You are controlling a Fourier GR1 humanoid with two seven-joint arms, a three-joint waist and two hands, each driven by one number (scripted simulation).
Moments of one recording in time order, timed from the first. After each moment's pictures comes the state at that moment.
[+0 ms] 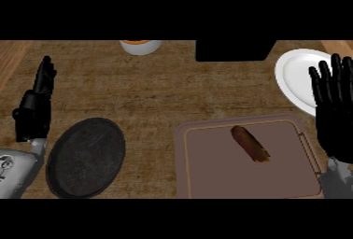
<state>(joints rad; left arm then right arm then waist) -0.29 0.55 -0.22 -1.37 0.18 0.46 -0.10 -0.15 -0.34 0.03 -1.72 -0.44 -0.17 -0.20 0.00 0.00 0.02</state>
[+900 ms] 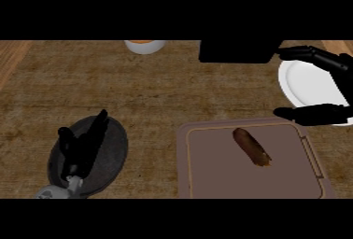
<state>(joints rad) -0.07 0.35 -0.33 -1.37 0.39 0.26 0.10 -0.46 -0.69 0.16 -1.53 0.05 0.08 -0.36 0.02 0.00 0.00</state>
